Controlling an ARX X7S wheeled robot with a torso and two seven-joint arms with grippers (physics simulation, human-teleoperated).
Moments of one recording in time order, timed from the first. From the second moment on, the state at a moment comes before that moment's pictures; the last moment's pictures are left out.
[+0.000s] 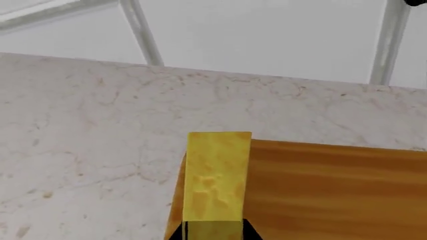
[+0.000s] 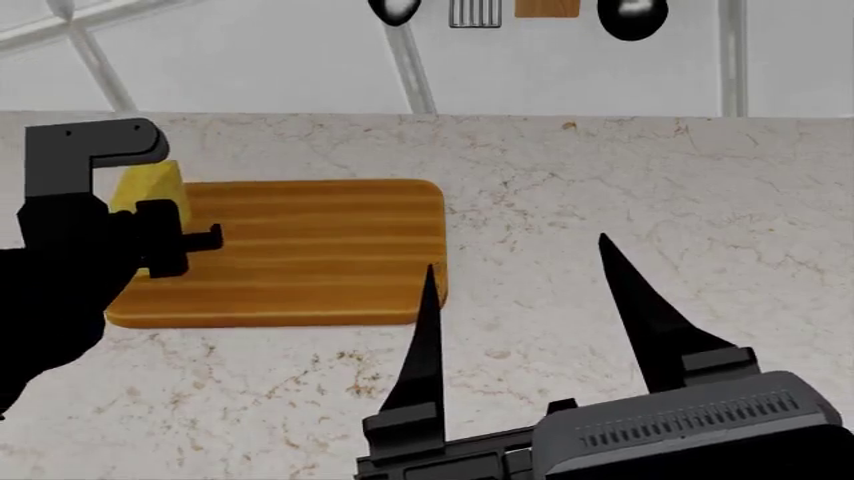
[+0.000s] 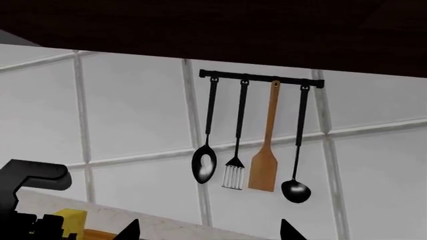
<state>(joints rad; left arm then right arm) -1.19 -0.30 0.74 -0.83 -0.96 -0.49 -0.40 0.32 0.46 -0.28 -0.93 0.48 0.68 0.46</state>
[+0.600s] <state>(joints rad) -1.13 -0.38 0.70 -0.63 -1.05 -0.49 -0.51 0.32 0.47 -0.30 -0.93 0.49 0.67 0.47</state>
